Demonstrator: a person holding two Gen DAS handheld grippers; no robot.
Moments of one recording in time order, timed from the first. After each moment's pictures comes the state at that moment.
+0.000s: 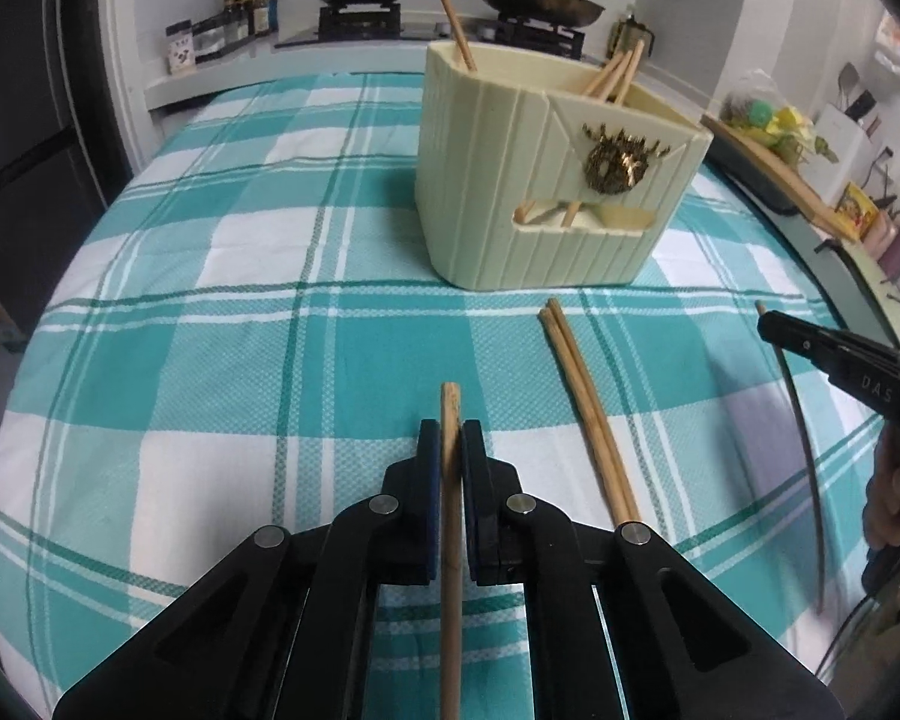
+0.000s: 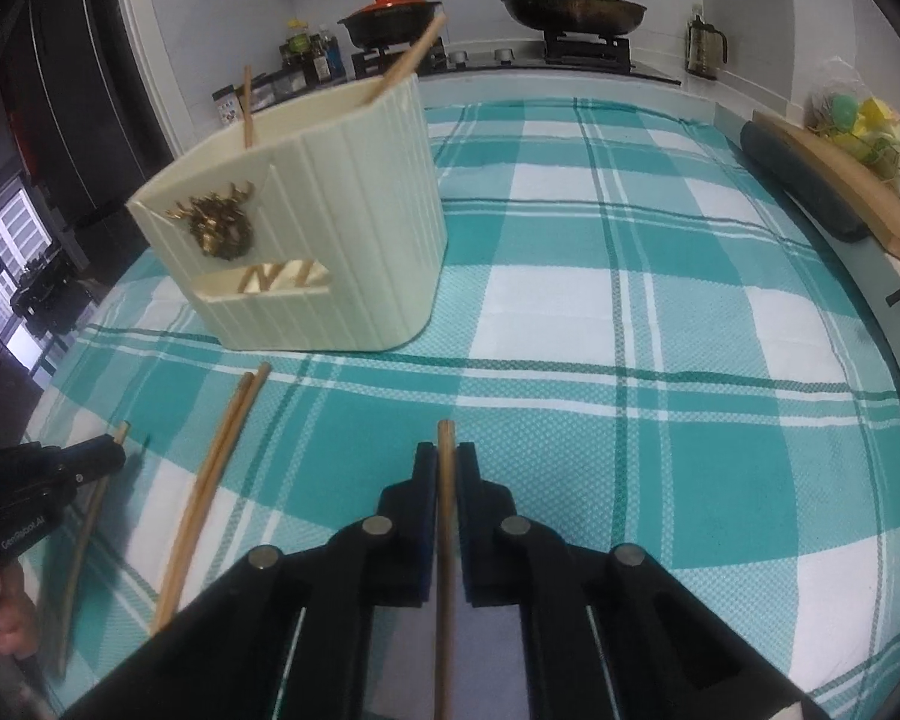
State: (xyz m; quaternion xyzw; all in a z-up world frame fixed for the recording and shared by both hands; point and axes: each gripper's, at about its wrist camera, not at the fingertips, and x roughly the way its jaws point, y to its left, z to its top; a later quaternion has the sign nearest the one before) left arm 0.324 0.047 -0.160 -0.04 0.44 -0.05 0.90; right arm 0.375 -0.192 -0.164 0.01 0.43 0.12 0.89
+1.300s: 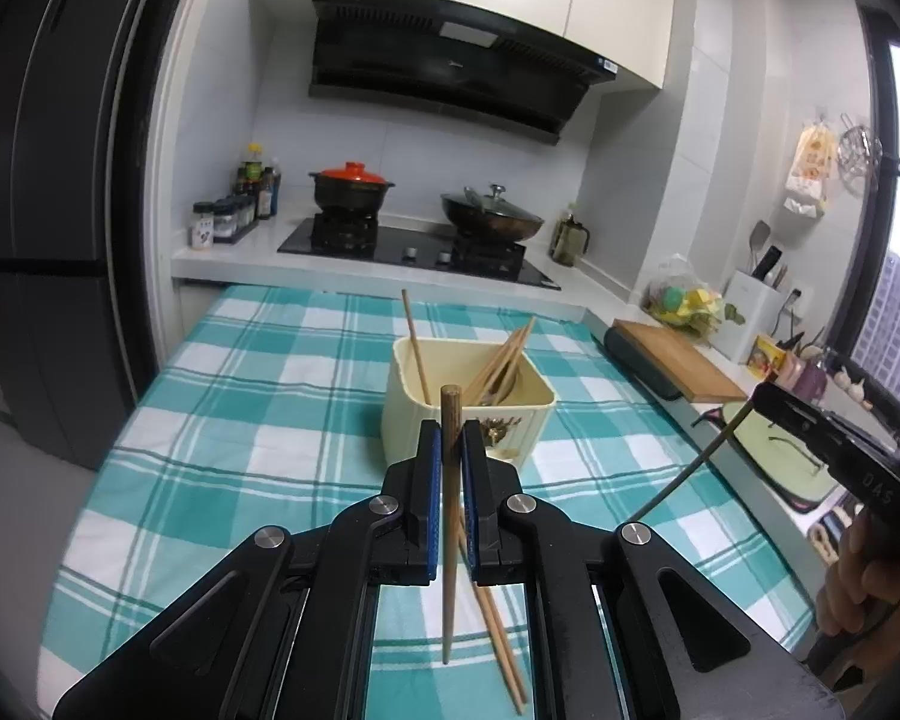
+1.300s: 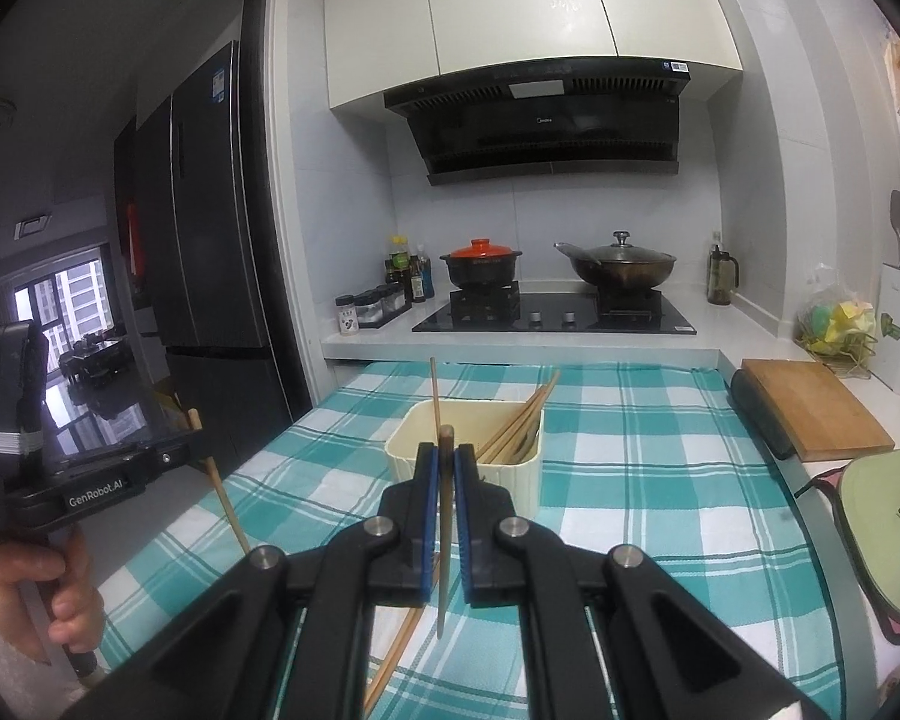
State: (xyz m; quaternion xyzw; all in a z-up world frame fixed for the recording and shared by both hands) left arm 0.228 0.067 -0.010 -0.09 0.23 -0.08 0.96; right arm 0.227 -0.161 0.018 0.01 0.19 0.17 0.97
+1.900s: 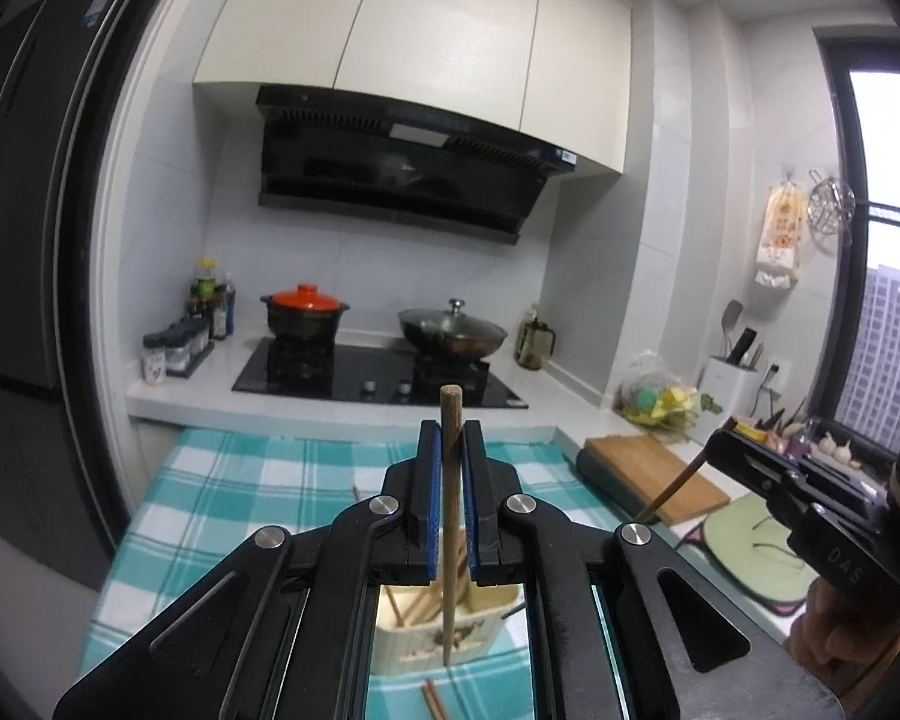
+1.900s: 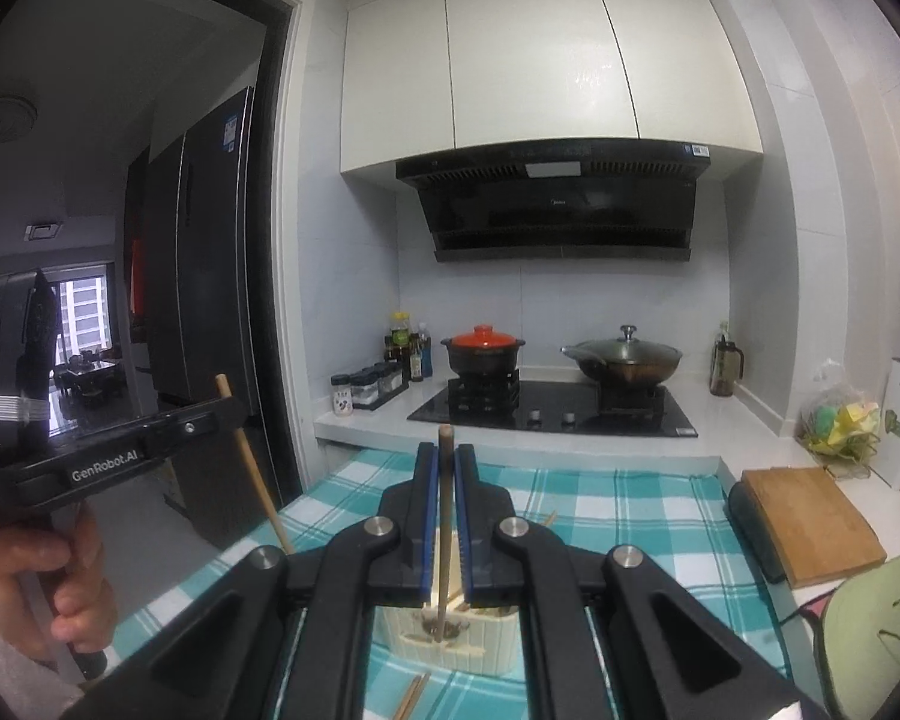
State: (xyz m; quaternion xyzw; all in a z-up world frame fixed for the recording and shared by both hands) left arm 0.314 0.050 0.101 -0.08 0.11 -0.11 0.98; right arm 0.278 -0.141 0.096 -0.01 0.10 0.17 0.98
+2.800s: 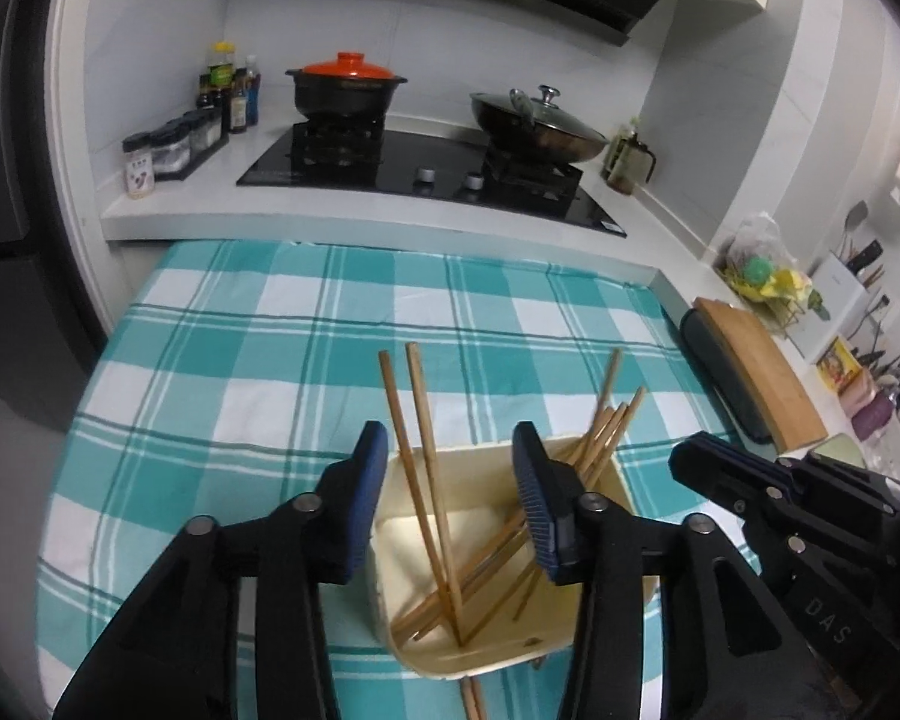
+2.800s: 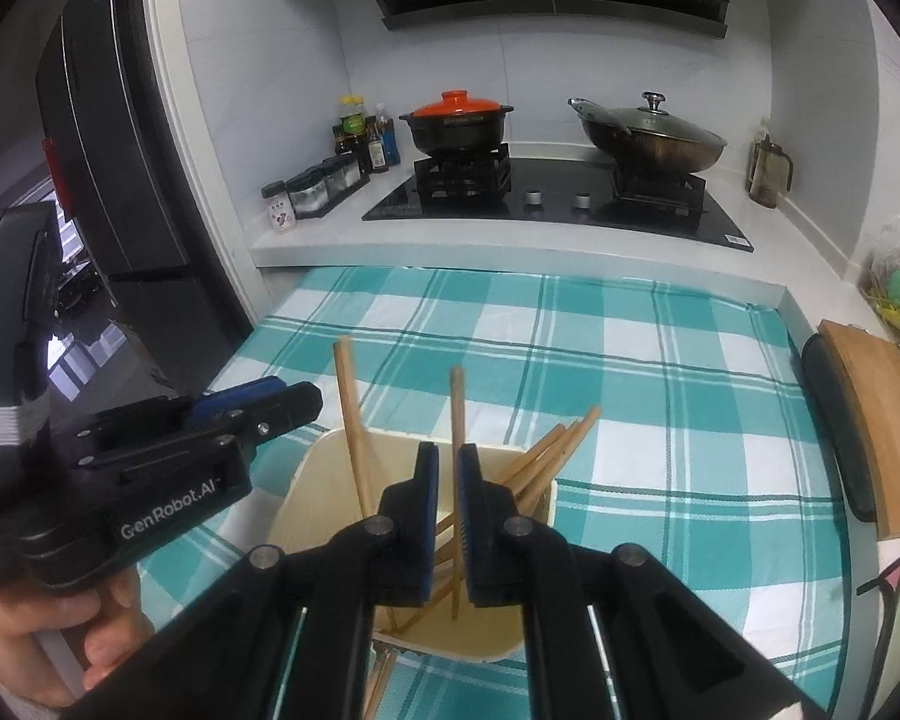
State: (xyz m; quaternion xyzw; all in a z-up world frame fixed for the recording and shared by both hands) left arm 0.501 0.041 -0.016 -0.09 0.38 -0.06 0.92; right arm 0.498 -0.116 -0.003 -0.01 0.38 0.15 0.91
